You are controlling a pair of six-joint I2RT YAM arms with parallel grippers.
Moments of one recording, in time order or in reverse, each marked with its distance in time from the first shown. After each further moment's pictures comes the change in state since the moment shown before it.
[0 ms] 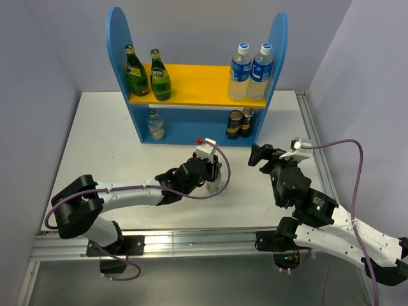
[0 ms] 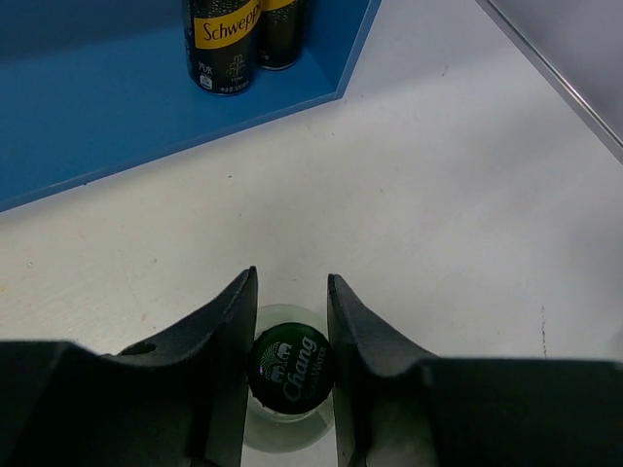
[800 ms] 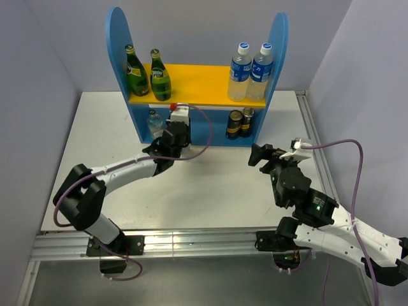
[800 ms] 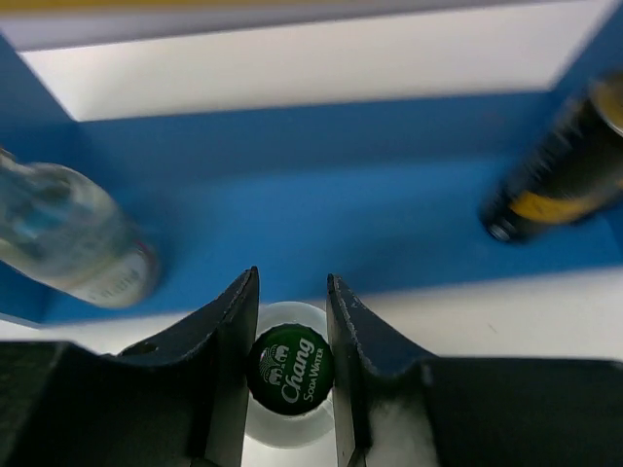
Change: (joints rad) left arm 0.316 0.050 0.161 -0.109 -0.143 0.154; right arm 0.000 -0.001 0.000 0.000 0.000 0.000
